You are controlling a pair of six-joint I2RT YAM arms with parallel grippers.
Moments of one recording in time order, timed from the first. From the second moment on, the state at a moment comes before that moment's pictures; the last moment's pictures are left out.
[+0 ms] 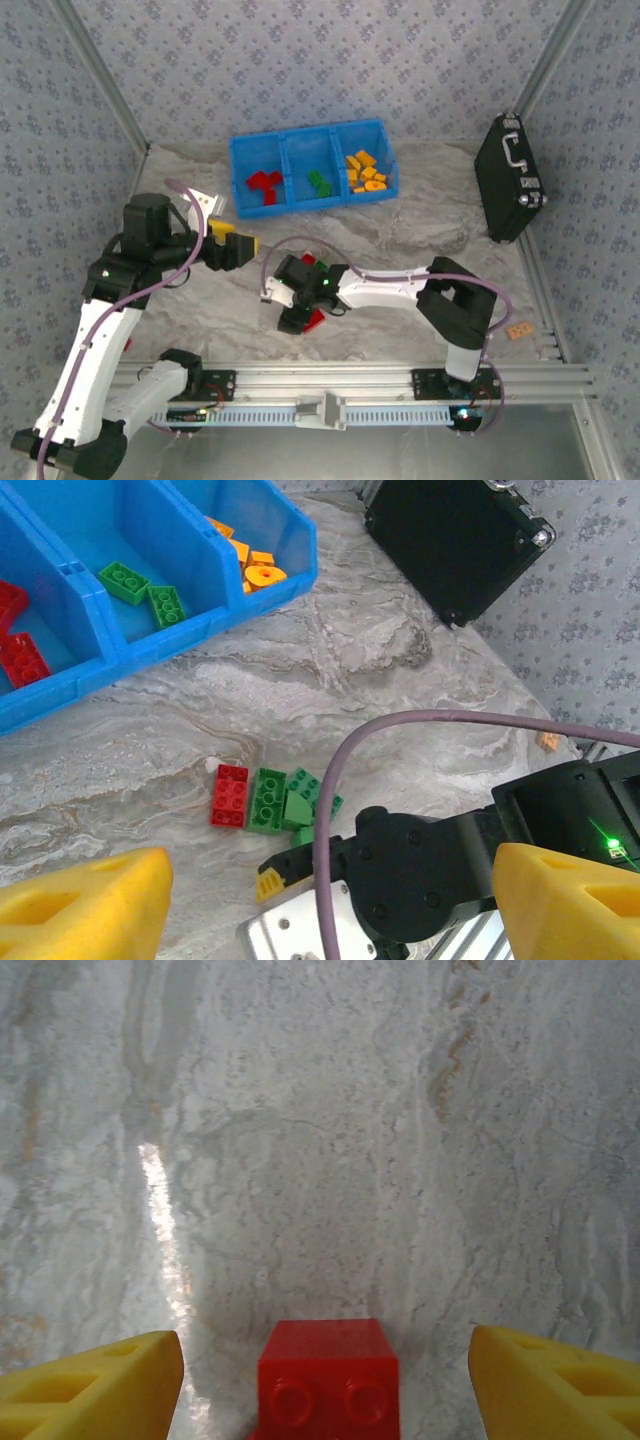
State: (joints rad) left arm -0.29 0.86 1.16 -0.87 0.56 -0.14; right arm 1.12 1.81 1.13 -0.35 -0.10 -0.23
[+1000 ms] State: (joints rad) left arm -0.29 0.87 1.17 -0.87 0.55 -0.12; right arm 1.08 1.83 1.16 -0.44 -0.16 -0.23
